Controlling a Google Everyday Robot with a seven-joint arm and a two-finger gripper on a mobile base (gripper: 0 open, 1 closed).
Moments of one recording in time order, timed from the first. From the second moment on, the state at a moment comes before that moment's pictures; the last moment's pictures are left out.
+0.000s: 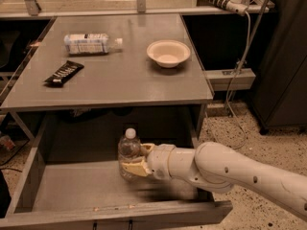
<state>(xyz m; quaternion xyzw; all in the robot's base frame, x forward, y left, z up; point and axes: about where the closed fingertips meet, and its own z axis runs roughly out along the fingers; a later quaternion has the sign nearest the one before) 0.480 0.053 0.668 -0.41 0.73 0.31 0.44</state>
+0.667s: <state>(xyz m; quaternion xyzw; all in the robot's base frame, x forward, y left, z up) 0.480 0.053 0.668 -0.41 0.73 0.31 0.44</state>
